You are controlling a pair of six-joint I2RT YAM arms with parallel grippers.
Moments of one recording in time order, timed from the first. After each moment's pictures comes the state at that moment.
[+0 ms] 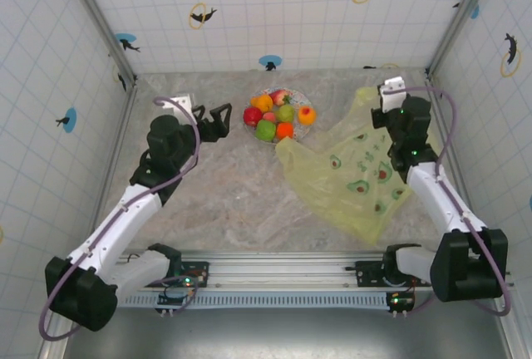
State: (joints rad) left arm -0.46 1.08 0.88 0.07 0.15 -0.37; right arm 0.11 1.19 0.93 0.12 -0.17 -0.31
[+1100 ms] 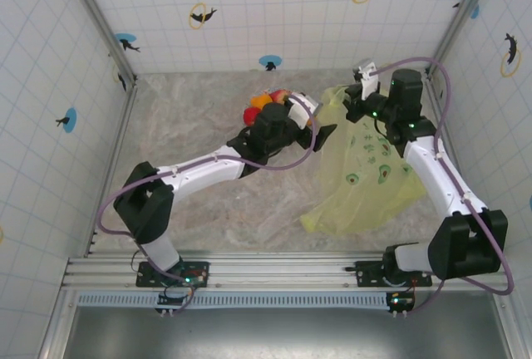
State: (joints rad) left arm -0.88 1.72 1.24 0.28 0.10 0.02; right arm 0.18 1.33 1.12 -0.10 -0.65 -0.11
